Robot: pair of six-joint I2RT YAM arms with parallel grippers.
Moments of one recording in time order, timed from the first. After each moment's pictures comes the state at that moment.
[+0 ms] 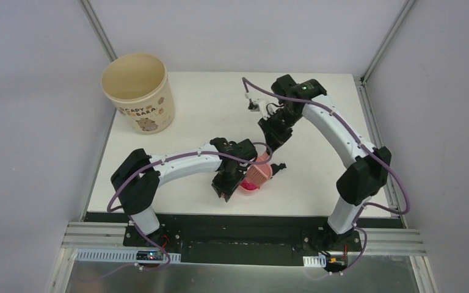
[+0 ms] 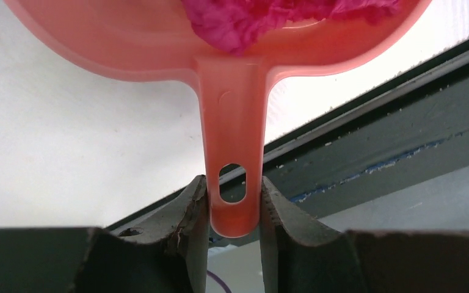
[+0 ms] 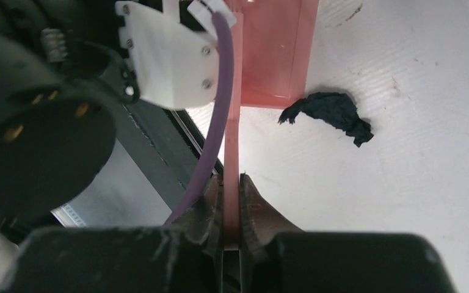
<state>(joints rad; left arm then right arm) -0.98 1.69 1.23 -1.05 0.11 -0.39 0.56 1.79 1.79 -1.42 -0.47 -0.35</state>
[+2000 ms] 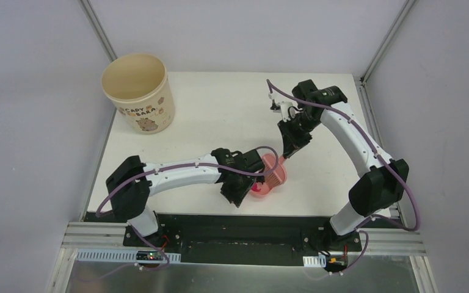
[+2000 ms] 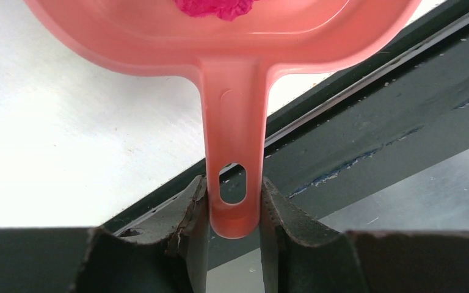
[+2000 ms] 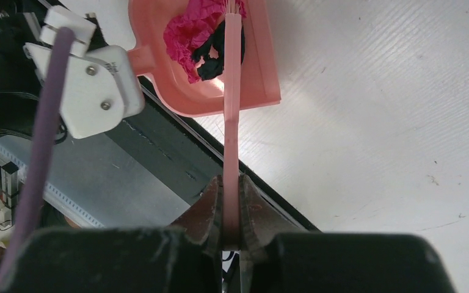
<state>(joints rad) -1.12 1.66 1.20 -0.92 0.09 -0.54 0.41 1.61 1.59 -1.40 -0.41 -0.20</state>
